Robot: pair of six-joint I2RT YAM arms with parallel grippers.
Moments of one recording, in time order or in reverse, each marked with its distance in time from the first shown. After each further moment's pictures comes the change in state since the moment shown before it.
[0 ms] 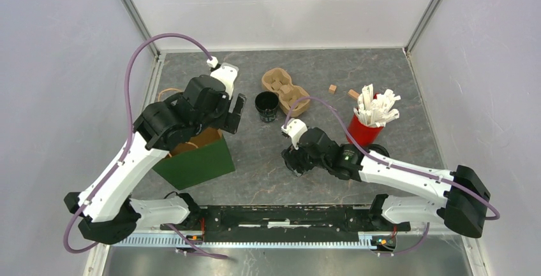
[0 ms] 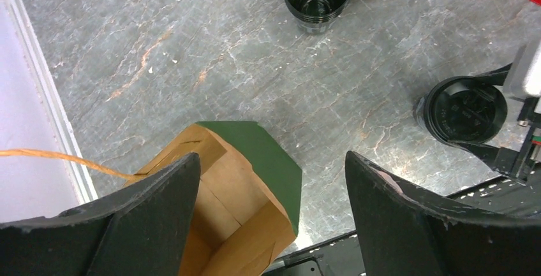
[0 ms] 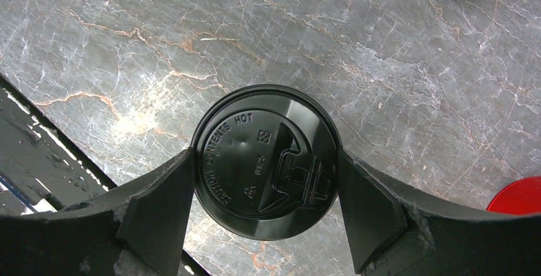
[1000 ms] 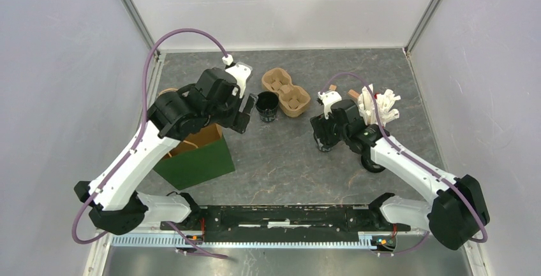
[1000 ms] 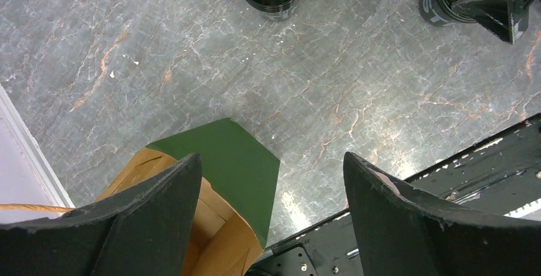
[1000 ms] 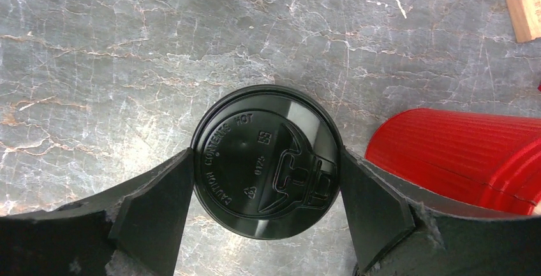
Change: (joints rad) left arm 0.000 0.100 0.075 -0.044 0.119 0.012; right arm -0.471 -0.002 0.008 -0.016 -0.066 -0.066
